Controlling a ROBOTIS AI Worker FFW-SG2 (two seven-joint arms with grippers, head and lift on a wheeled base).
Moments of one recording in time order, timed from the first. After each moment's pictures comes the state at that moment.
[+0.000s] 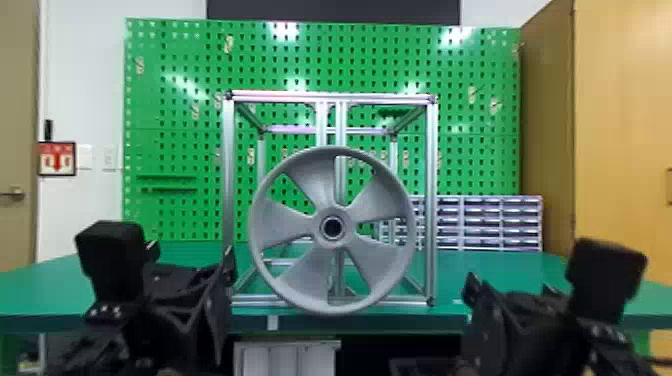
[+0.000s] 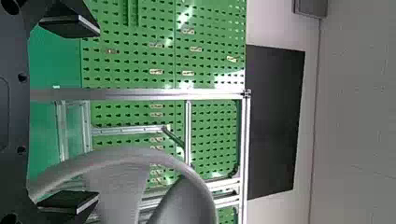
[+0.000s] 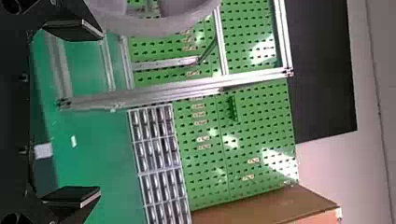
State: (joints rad) left arm -0.52 0.35 -0.22 -1.91 0.36 0.29 0.21; right arm -0.40 -0.10 0.02 -2.12 -0.32 0.63 -0.30
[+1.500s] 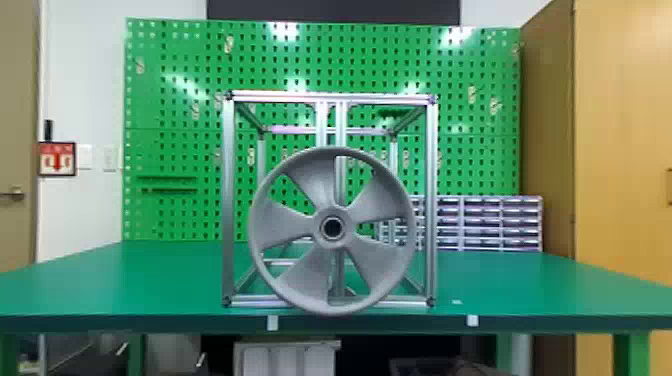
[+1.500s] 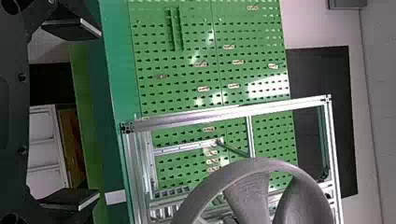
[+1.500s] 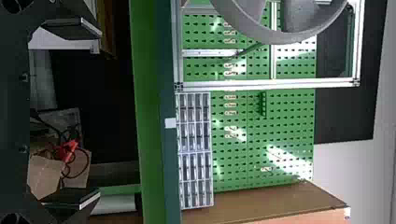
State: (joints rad) left arm -0.24 0.28 -0.12 -1.85 0.14 0.17 0.11; right arm 0.01 -0.07 0.09 -1.93 -0.08 0.09 -0.24
